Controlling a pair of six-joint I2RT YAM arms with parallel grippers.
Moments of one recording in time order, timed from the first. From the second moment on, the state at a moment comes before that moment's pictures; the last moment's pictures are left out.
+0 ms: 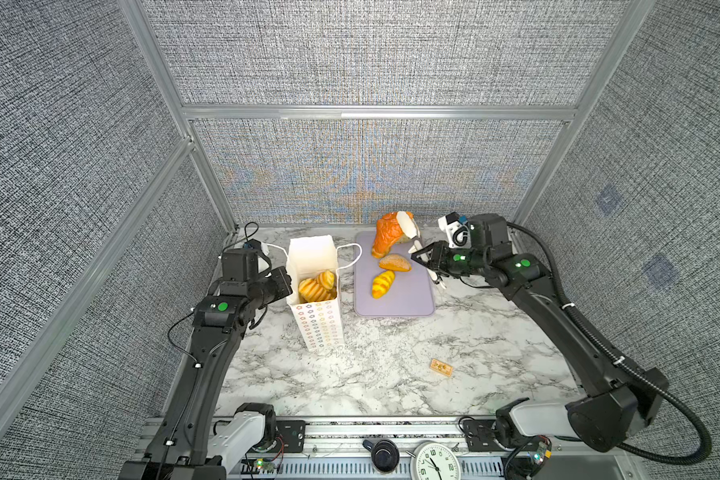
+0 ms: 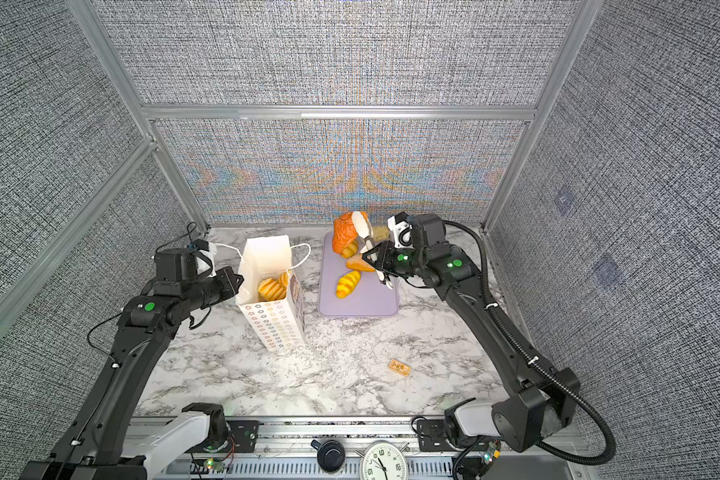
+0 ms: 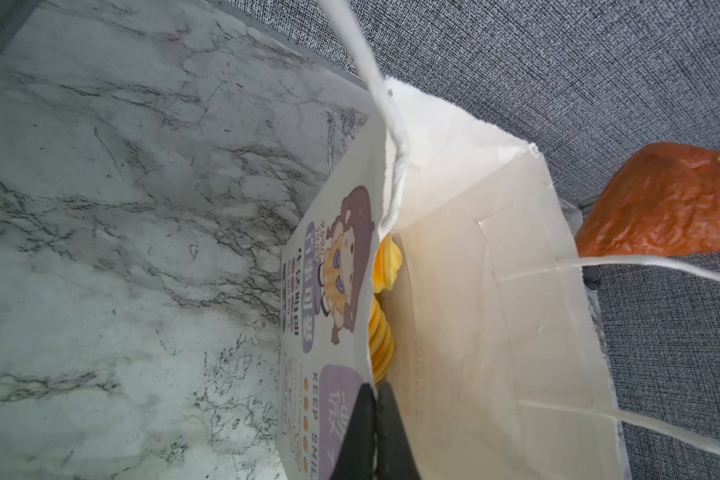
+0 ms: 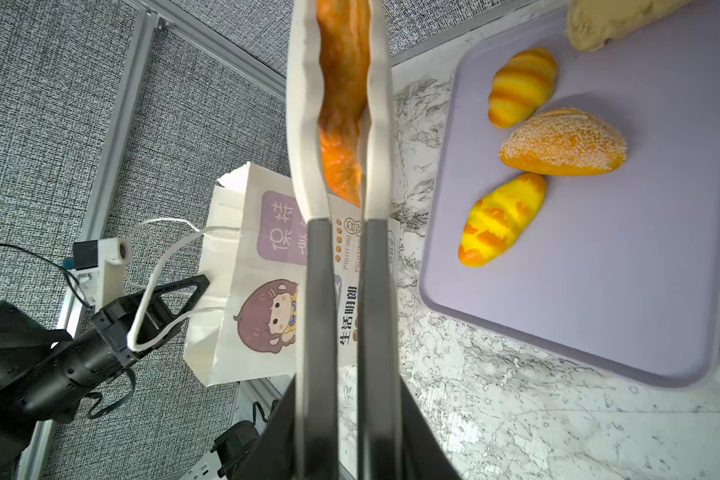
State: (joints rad) left arm -0.13 1.04 1.12 -0.78 0.24 -0.48; right arm 0.39 1.35 1.41 -0.63 -0.48 0.66
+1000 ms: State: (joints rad) left arm -0.13 1.04 1.12 -0.78 0.24 -0.48; right arm 0.58 1.29 1.56 -0.53 -0.49 0.56
